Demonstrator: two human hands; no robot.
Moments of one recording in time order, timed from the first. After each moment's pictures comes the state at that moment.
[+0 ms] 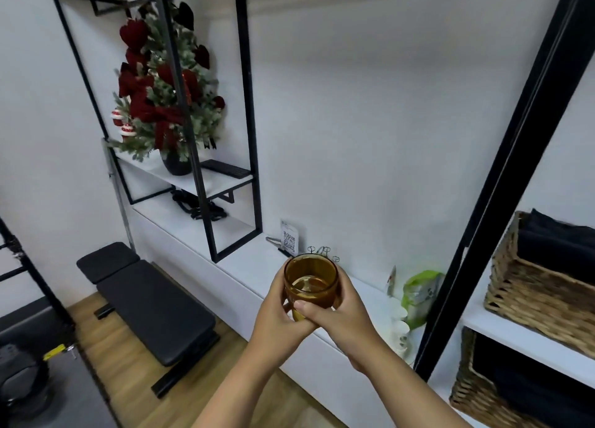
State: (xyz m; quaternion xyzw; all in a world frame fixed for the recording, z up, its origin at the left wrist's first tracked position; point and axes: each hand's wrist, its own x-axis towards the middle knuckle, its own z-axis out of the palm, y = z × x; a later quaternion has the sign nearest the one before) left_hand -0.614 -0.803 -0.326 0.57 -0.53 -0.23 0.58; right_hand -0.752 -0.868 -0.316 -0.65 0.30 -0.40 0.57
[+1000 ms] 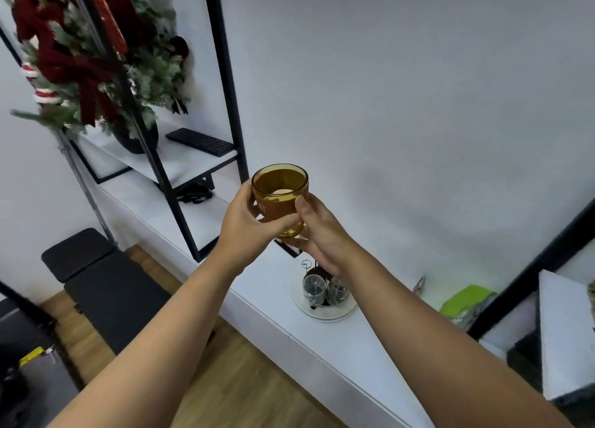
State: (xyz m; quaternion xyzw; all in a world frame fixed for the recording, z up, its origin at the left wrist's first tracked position) left_hand -0.435 -1.099 -0.273 0.59 -0.51 -0.19 0.59; right_hand -0.573 -1.183 -0.303 -0.56 0.26 -0.33 0.71
